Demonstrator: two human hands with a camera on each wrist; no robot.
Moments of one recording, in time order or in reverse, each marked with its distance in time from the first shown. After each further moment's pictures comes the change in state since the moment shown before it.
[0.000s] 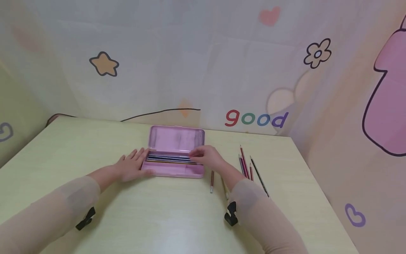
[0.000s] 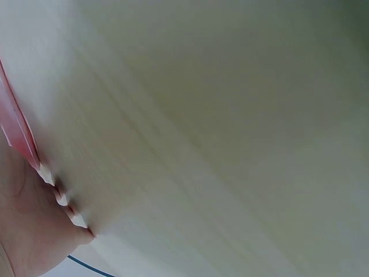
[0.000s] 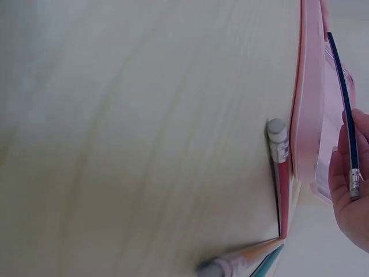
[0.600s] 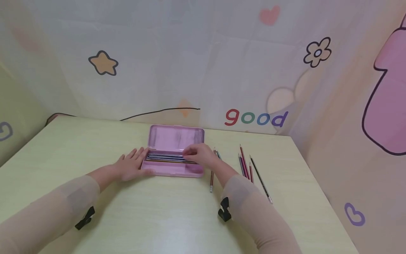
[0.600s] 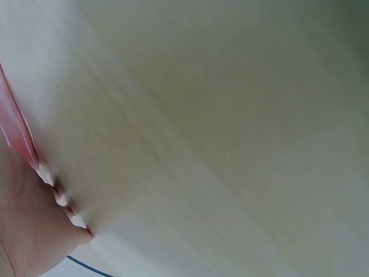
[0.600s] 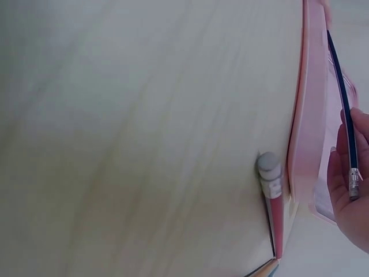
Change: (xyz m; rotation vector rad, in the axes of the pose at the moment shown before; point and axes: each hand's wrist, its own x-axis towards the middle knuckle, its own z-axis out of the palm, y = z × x) left_hand -0.010 0.009 -0.009 -0.001 -0.006 0.016; right_hand 0.016 -0.004 0.011 -0.045 -0.032 -0.049
